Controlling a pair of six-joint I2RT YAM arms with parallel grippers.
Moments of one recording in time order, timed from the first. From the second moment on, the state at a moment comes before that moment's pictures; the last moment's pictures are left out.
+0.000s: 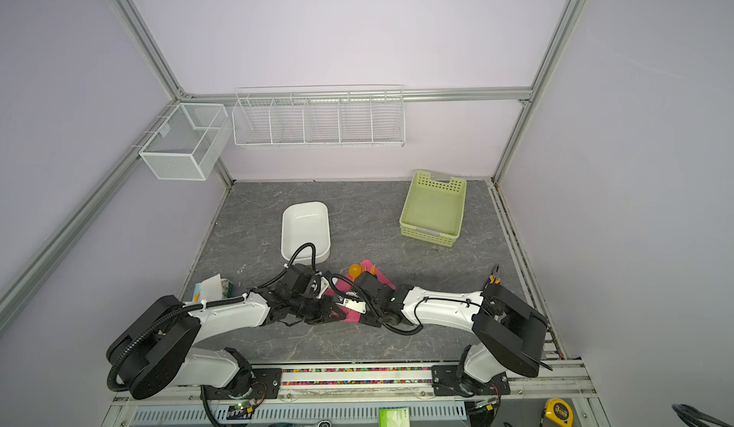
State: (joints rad) left arm -0.71 1.39 0.45 0.04 0.71 -0.74; right arm 1.05 1.51 0.75 -0.26 0.06 -0.38
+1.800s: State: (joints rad) left arm -0.75 1.50 0.45 0.11 0.63 -0.79; right arm 1.01 1.30 0.77 -0.34 -0.04 0.29
